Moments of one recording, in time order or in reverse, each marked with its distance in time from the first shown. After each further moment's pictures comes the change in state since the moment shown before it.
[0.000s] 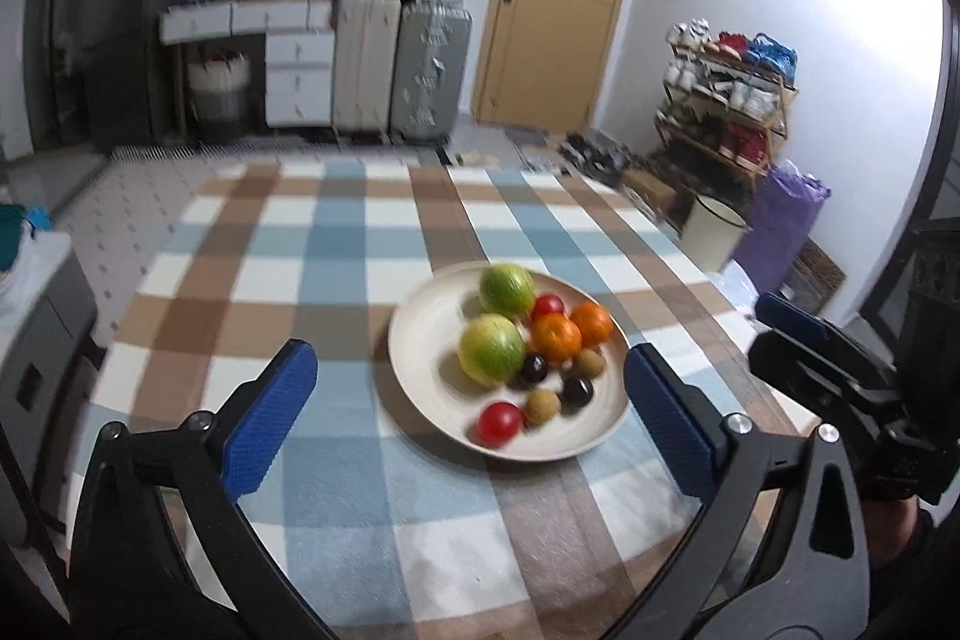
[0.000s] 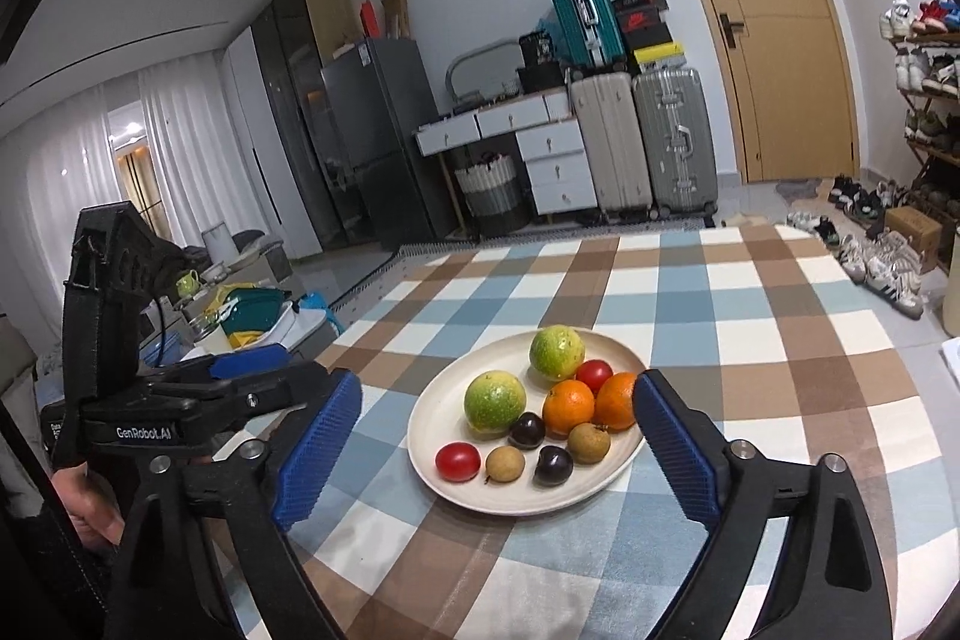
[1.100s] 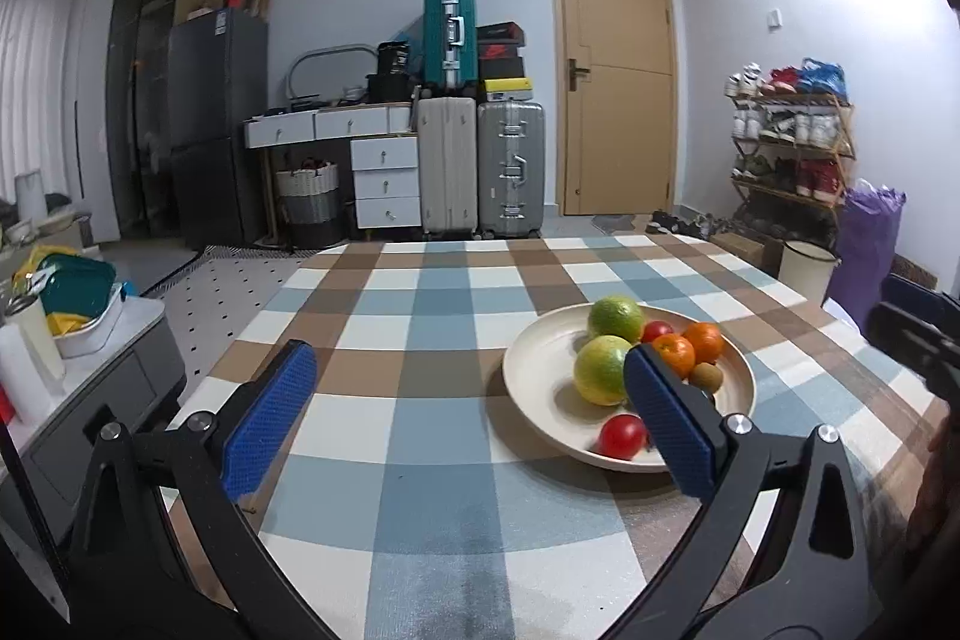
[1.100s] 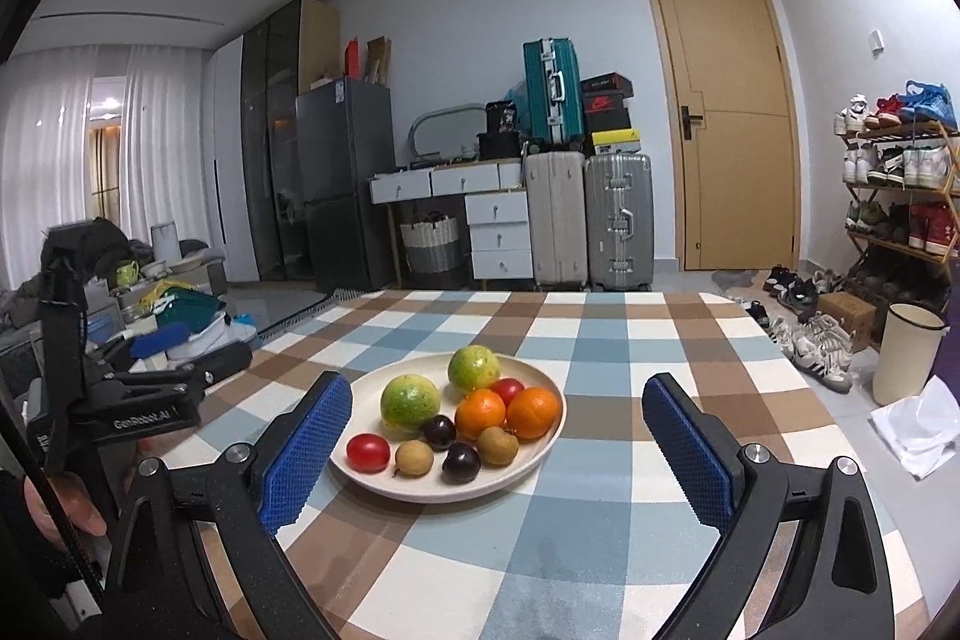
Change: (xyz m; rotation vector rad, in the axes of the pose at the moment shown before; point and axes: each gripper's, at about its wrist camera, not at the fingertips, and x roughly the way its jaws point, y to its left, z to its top) left arm 0.008 0.014 -0.062 0.087 -0.247 0.238; right arm -0.017 -0.005 -0.043 -0.138 -0.157 -0.173
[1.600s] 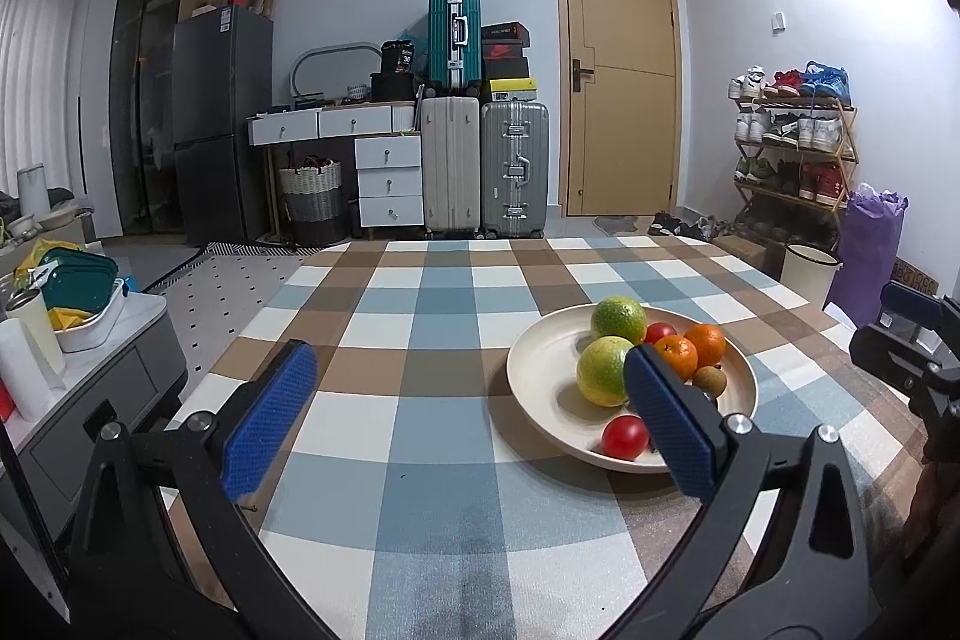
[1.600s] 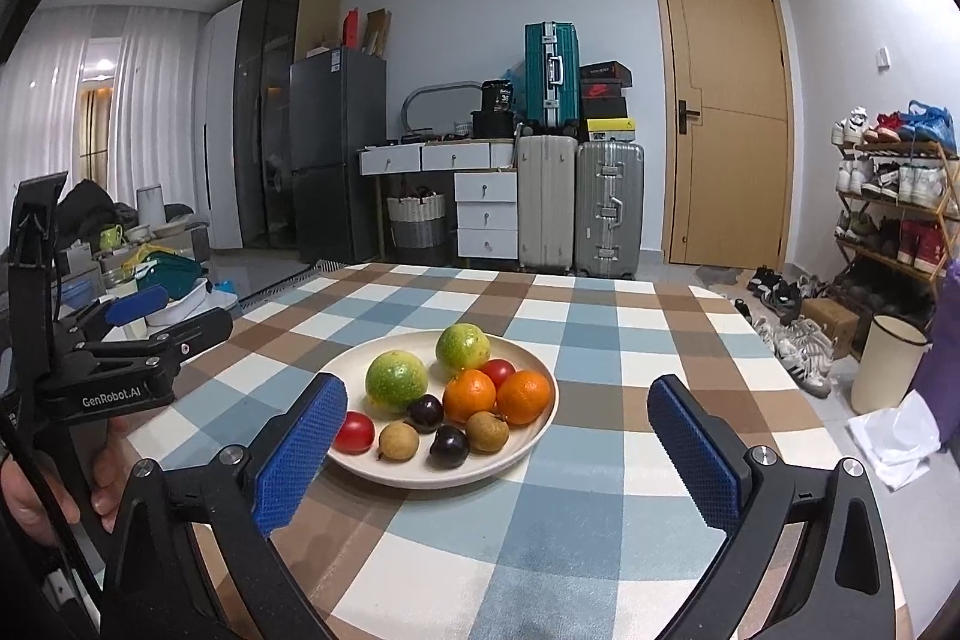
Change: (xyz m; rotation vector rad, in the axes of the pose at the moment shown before) left arm 0.001 0.004 0.000 -0.020 -0.010 0.005; right arm 0.010 0.013 -0.005 -0.056 0.041 -0.052
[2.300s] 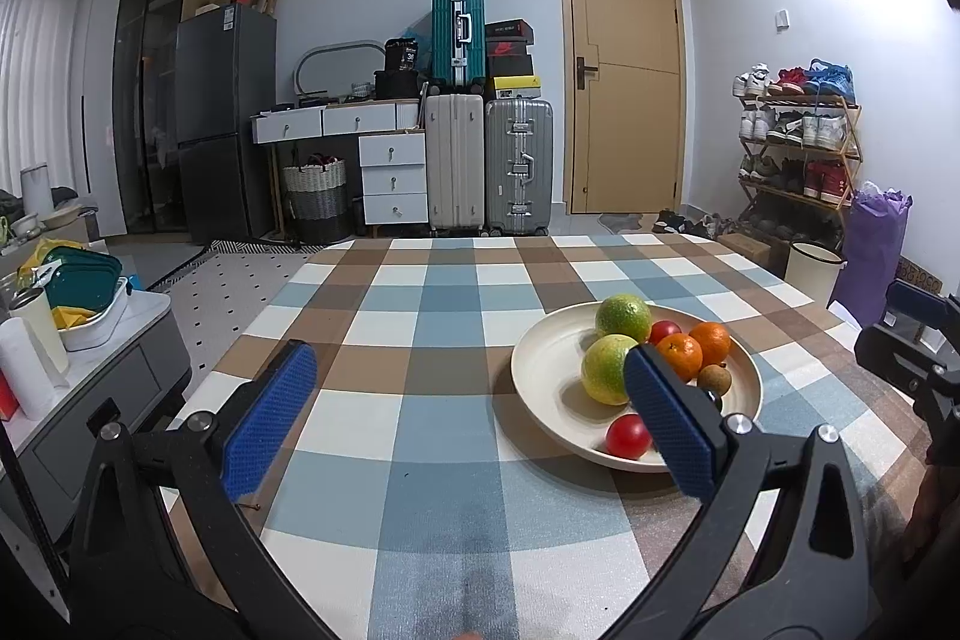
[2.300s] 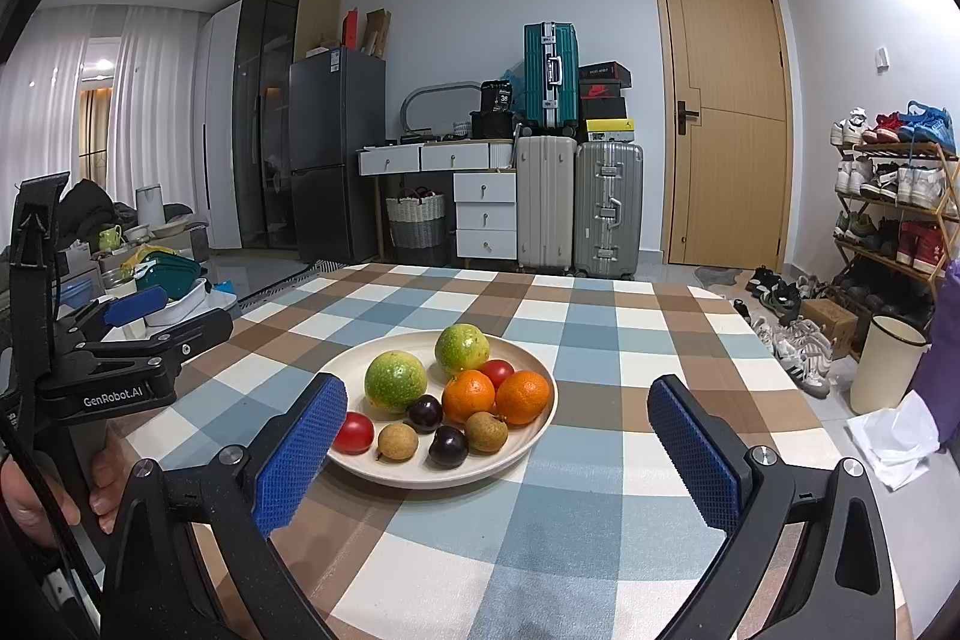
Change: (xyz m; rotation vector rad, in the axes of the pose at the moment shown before) left arm 0.000 0.003 -0.001 -0.003 0.001 0.011; right arm -0.001 0.001 0.000 -0.005 -0.002 -0.003
